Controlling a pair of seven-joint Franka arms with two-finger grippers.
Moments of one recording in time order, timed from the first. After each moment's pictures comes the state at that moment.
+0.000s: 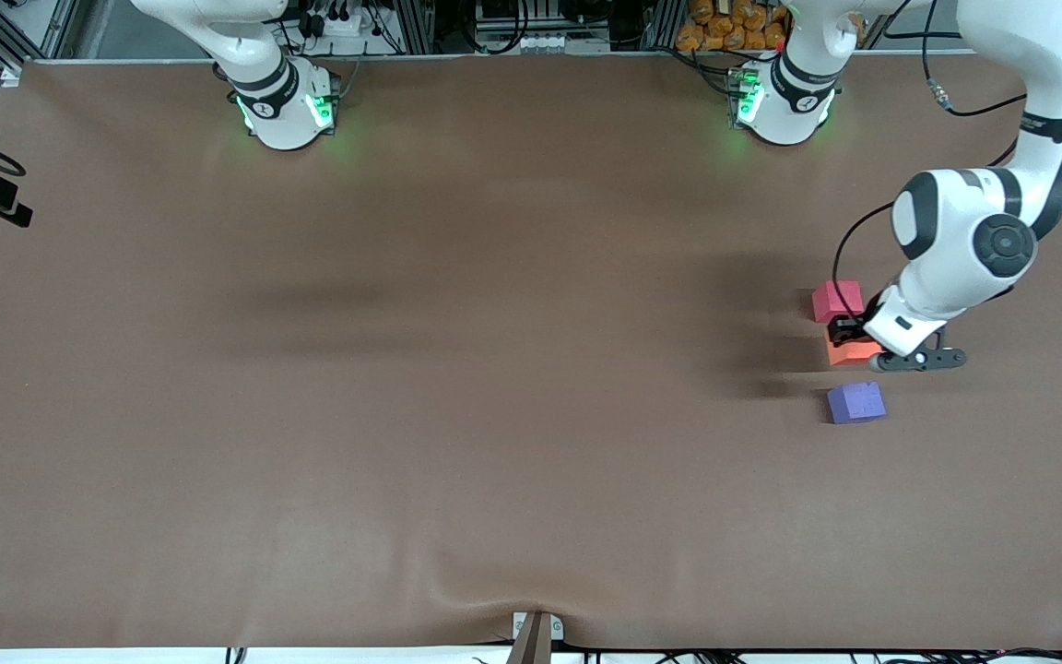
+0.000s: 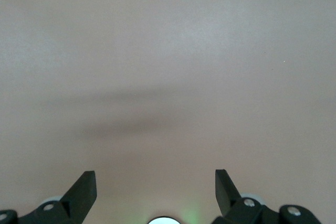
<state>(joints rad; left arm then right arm) -0.02 0.22 0.05 -2.24 0.00 2.45 -0.01 -0.04 0.01 -0.07 -1.45 0.01 1.39 -0.04</state>
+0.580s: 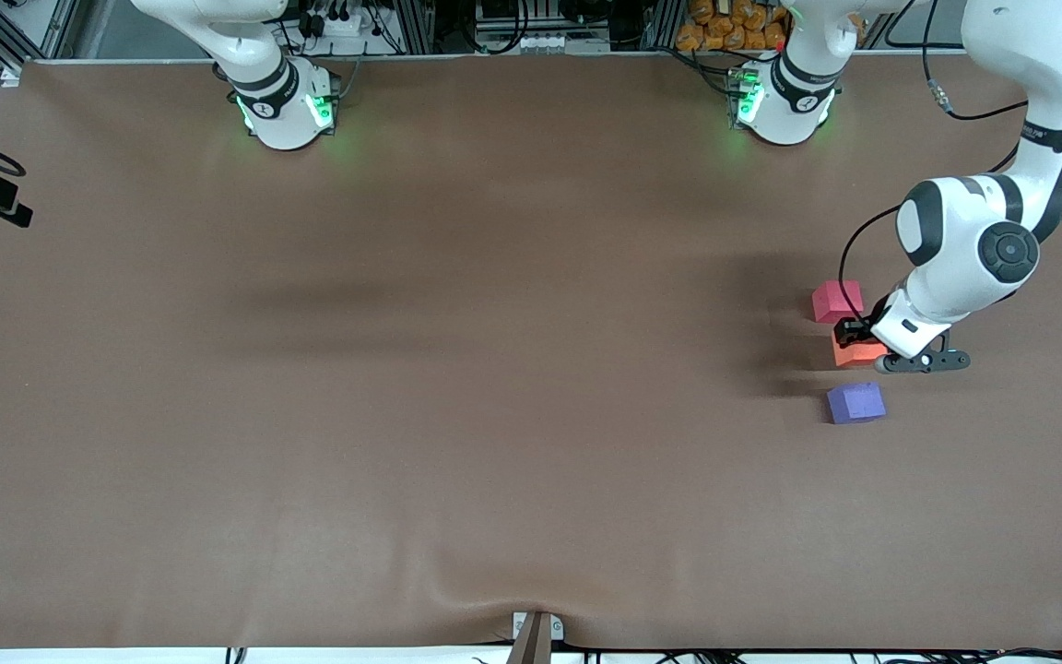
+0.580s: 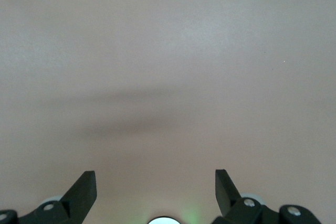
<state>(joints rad) -0.01 0.27 0.04 -2.25 0.00 2.51 0.01 -0.04 0.01 -0.07 -1.45 0.01 1.39 -0.04</state>
